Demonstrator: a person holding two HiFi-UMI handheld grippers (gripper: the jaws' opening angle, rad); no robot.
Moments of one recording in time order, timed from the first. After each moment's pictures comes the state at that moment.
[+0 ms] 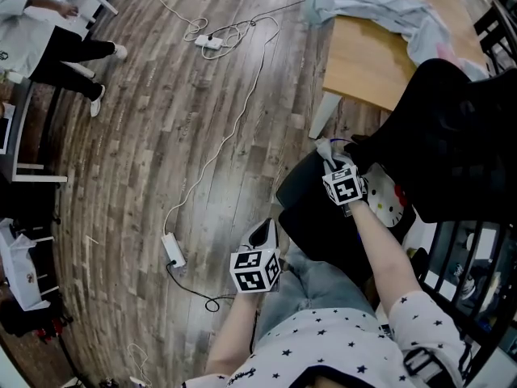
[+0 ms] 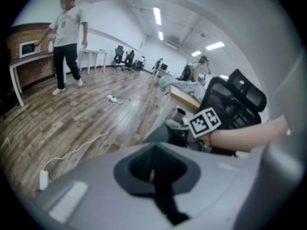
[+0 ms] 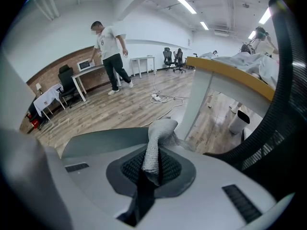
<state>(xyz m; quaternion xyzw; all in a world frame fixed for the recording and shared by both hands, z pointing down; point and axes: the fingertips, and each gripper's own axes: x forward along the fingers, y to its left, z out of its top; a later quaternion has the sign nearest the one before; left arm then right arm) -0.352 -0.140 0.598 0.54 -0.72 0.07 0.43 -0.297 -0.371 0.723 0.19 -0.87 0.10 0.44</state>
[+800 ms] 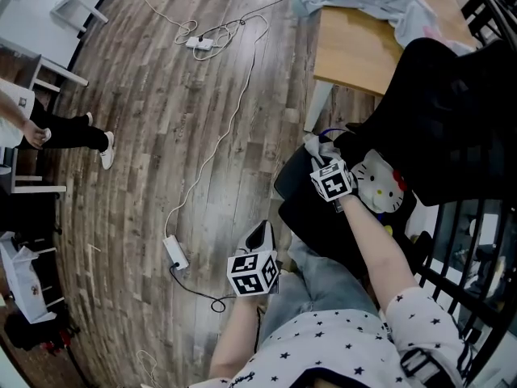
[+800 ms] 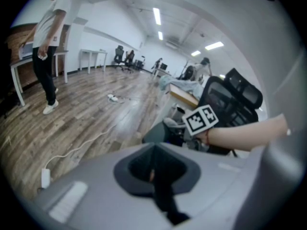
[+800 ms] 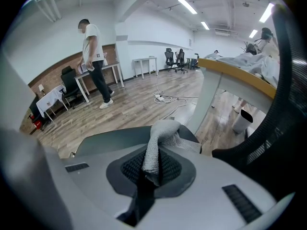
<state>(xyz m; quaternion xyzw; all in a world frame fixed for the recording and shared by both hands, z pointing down) -0.347 -0.108 0.597 0.54 -0.72 0.07 0.43 -0.311 -0.332 0.720 0.18 -0.88 0.11 0.43</state>
